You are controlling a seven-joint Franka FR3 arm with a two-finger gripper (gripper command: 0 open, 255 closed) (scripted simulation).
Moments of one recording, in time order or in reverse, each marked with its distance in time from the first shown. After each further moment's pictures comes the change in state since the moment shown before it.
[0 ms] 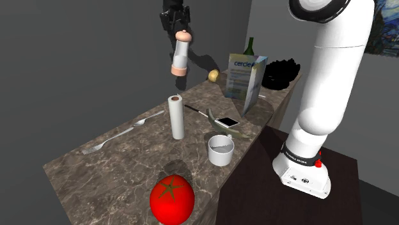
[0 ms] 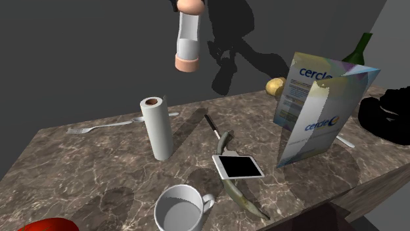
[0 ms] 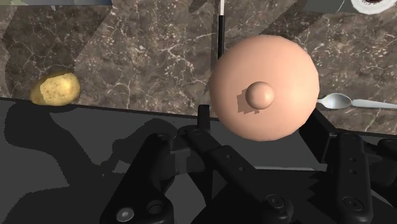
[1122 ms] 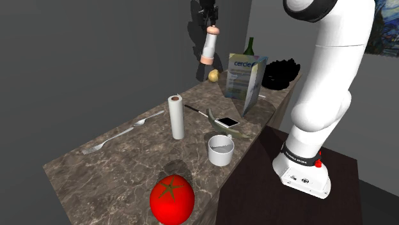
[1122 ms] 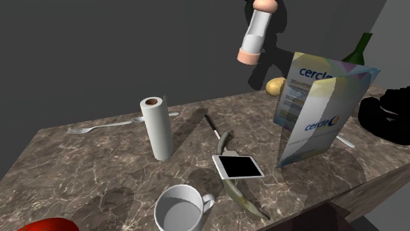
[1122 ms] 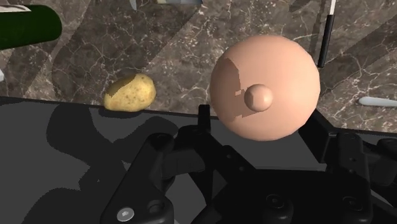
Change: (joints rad) arm -0.238 0.000 -0.168 -0.013 0.025 0.083 -0.392
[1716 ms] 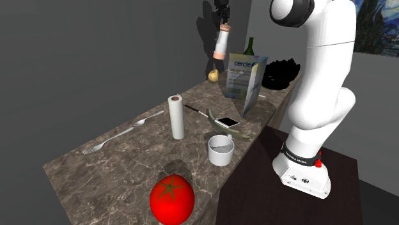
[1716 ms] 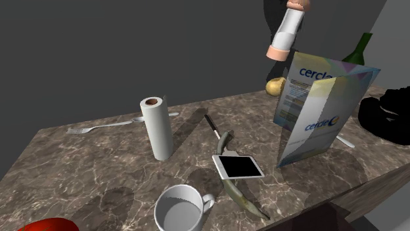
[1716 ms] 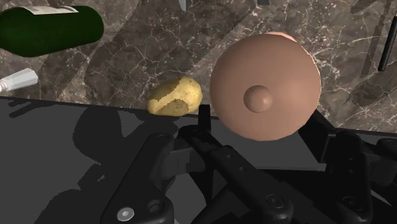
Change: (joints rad) arm -0.124 0.142 -0.076 0.197 0.017 -0.022 -0.204
